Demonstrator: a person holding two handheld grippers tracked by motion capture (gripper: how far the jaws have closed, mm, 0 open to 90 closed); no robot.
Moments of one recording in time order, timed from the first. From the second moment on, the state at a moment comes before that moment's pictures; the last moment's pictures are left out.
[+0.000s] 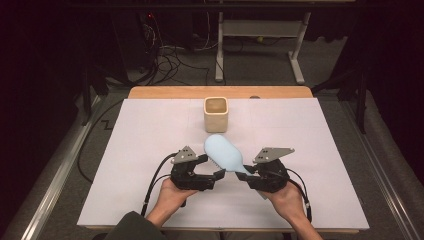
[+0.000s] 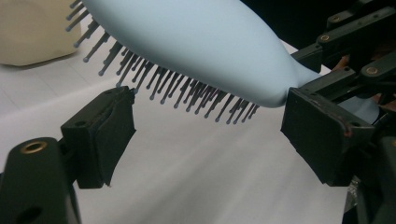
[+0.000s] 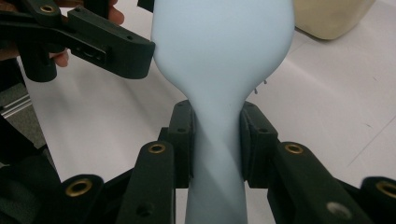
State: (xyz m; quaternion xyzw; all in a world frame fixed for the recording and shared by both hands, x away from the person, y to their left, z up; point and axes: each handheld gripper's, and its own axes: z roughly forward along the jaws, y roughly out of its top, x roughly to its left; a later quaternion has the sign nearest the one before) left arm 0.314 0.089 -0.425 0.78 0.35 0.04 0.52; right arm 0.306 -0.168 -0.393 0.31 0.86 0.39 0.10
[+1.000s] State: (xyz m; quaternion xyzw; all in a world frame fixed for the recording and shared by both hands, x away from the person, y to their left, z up) left arm 0.325 0.078 -0.425 0.78 0.36 0.02 0.52; right arm 0.304 -0.149 -0.407 0.29 0.87 0.39 0.12
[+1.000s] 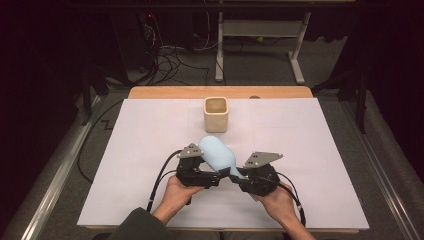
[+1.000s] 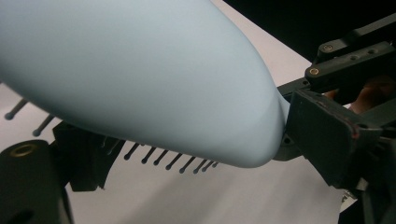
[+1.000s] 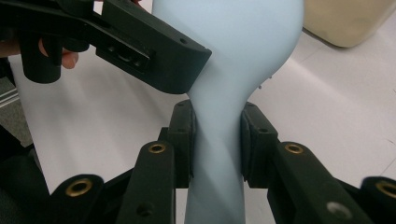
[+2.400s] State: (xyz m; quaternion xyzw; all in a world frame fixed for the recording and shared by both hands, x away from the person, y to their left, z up) left arm 0.319 0.062 -0.403 0.80 0.31 0.01 0.52; right arm 0.300 -0.130 -0.406 0.29 0.88 0.37 0.12
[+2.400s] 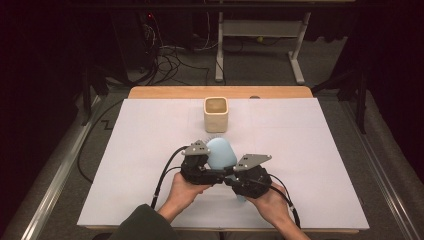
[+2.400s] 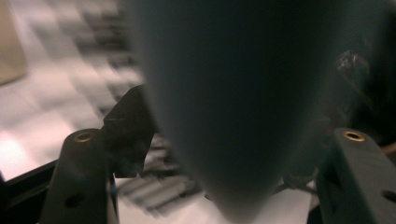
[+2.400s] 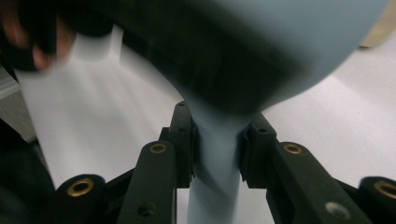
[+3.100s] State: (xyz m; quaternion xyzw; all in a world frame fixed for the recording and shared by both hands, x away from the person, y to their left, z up) left arm 0.321 0.066 -0.394 0.80 0.32 -0.01 0.51; right arm 0.309 -0.128 -0.397 0.28 0.88 0.38 0.10
